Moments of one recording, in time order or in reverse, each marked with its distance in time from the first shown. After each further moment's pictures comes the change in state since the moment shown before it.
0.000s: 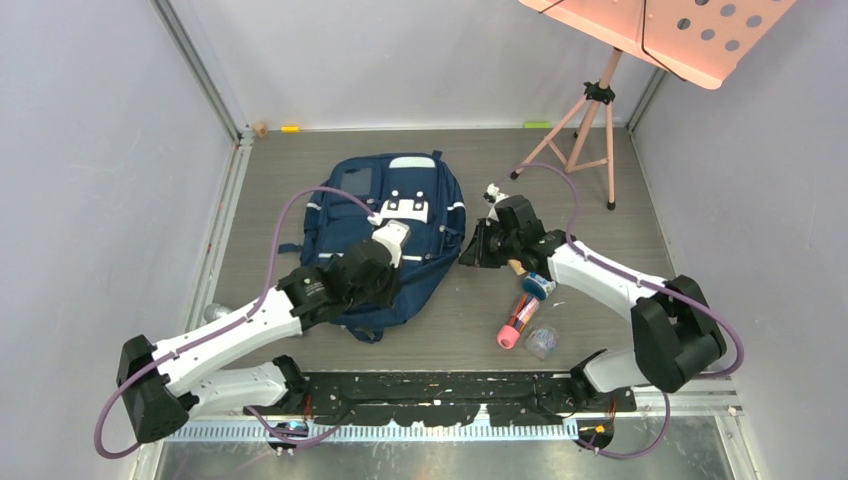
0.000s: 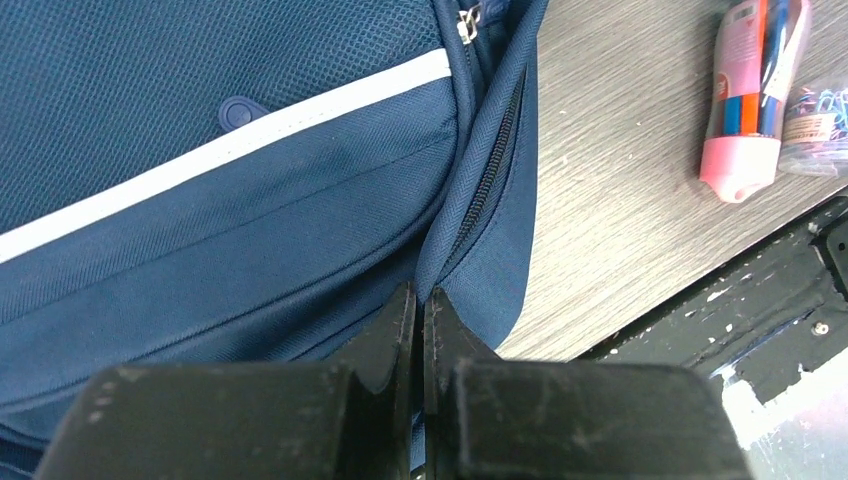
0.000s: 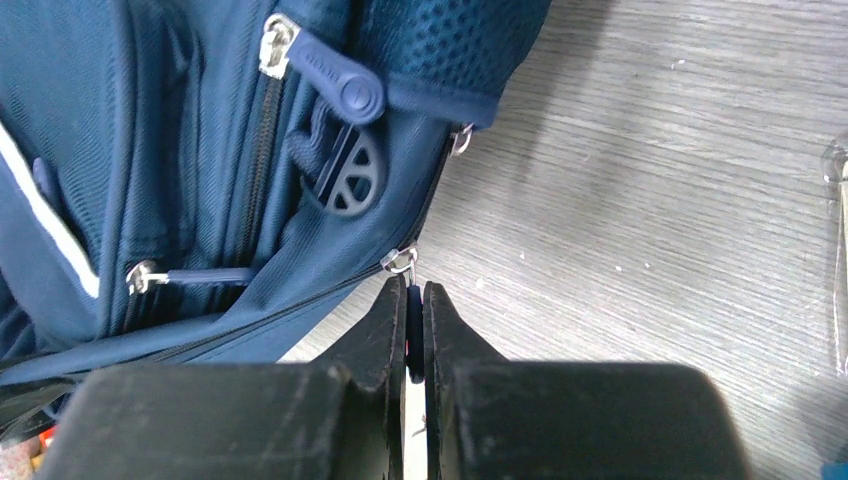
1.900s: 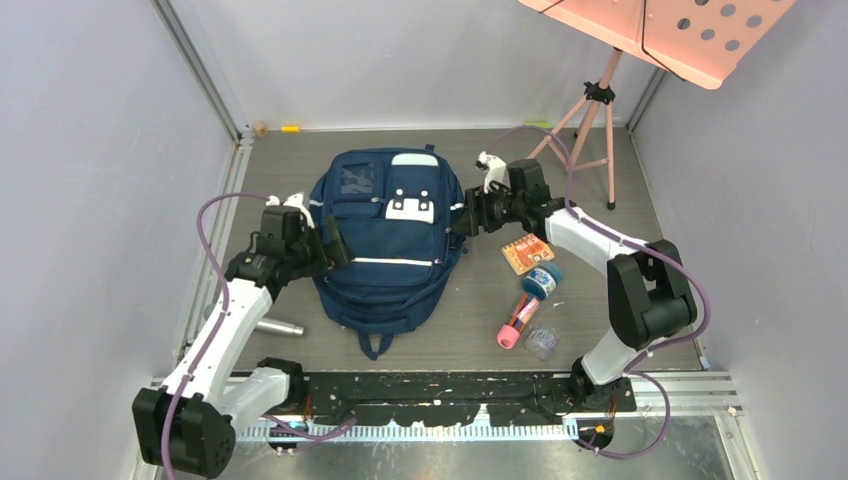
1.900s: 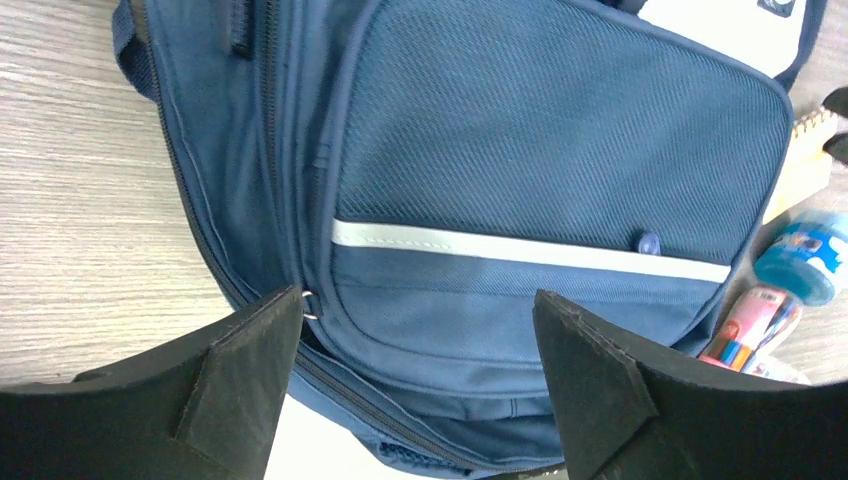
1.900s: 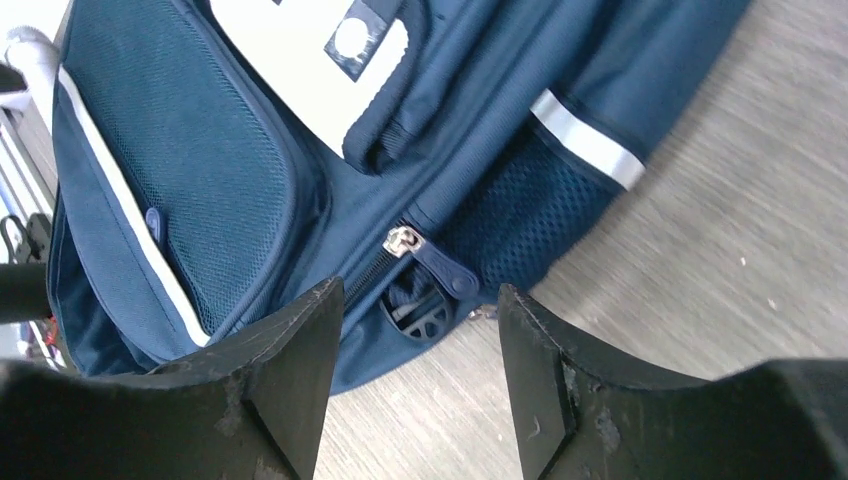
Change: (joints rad) left arm 0.713 -0.069 -0.052 -0.065 0.311 -0.093; right arm -0.158 0.217 0.208 0.109 -0.316 -0.391
